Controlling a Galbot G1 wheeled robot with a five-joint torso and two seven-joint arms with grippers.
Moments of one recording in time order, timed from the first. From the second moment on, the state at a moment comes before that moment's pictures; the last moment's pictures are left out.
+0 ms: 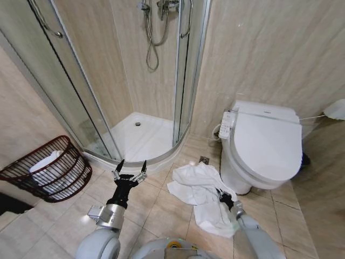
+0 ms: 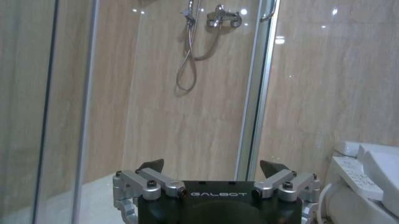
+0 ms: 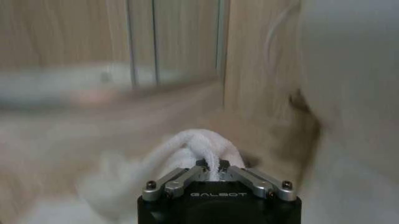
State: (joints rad) left arm 1.81 -1.41 -0.50 -2.44 -0.22 0.03 -0.04; right arm -1.21 1.20 0.50 1.22 0.32 0.27 -0.31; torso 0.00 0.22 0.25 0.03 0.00
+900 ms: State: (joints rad) left arm 1.81 -1.41 -0.50 -2.44 -0.22 0.03 -0.04; right arm -1.63 1.20 0.84 2.51 0.40 0.11 0.06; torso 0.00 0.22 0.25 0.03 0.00
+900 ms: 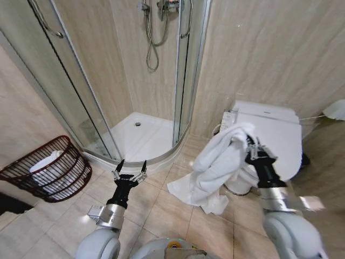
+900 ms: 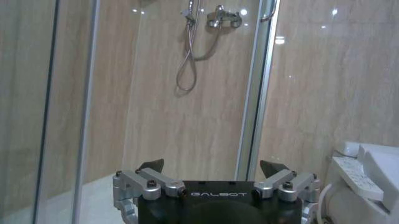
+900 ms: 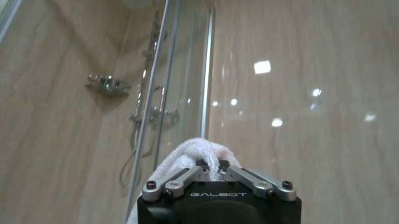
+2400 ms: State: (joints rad) left arm 1.81 -1.41 -0.50 -2.44 -0.22 0.03 -0.04; right arm -1.62 1.18 0.94 2.50 0.45 0.15 0.05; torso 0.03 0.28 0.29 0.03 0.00
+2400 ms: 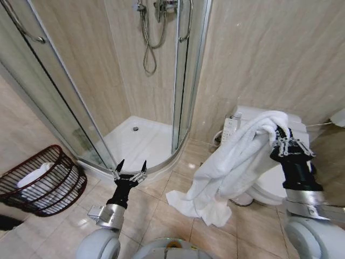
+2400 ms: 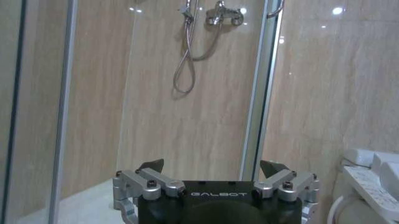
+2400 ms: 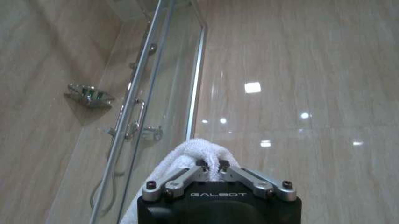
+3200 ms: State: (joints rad) left arm 1.81 -1.41 -0.50 -2.44 -0.22 0.03 -0.04; right arm -1.61 1.17 0.97 2.50 0.48 0.15 0.05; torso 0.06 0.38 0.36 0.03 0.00
